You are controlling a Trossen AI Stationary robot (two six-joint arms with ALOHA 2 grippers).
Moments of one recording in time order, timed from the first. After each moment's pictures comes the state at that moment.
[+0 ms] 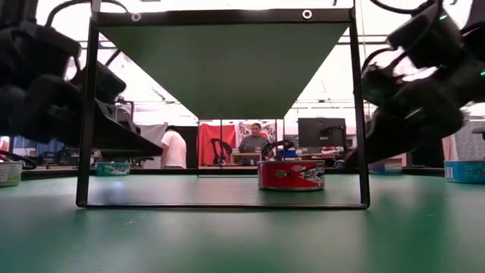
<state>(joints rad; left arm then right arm) -0.29 1.84 0.11 1.45 -0.23 -0.22 0.23 1.53 0.32 0.60 0.23 0.32</state>
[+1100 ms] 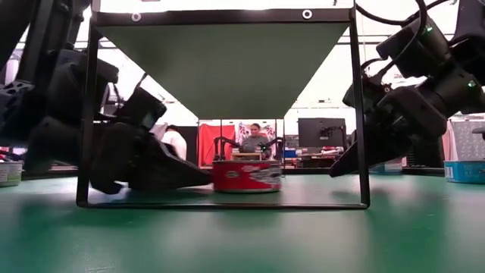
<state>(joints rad) -0.28 2.22 0.42 1.57 -0.34 -0.14 0.20 1.64 0.32 0.74 0.18 0.33</state>
